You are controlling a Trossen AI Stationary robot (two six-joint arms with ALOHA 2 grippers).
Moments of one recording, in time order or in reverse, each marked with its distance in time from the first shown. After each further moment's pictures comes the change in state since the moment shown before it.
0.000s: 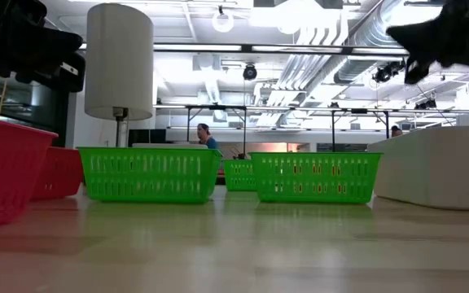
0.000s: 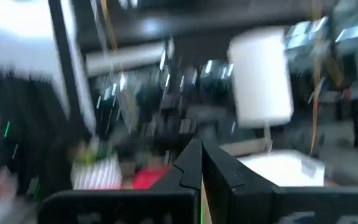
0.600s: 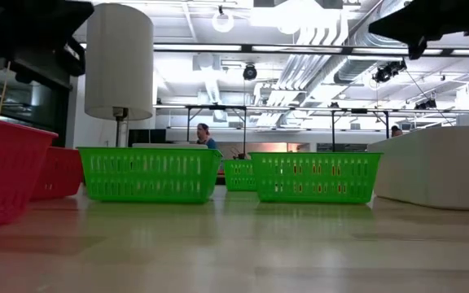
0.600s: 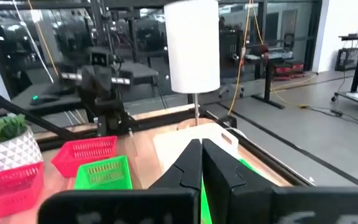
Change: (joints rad) left arm 0.000 0.065 0.005 0.331 -0.139 -0.137; right arm 0.000 0.308 0.369 -0.394 0.255 -0.062
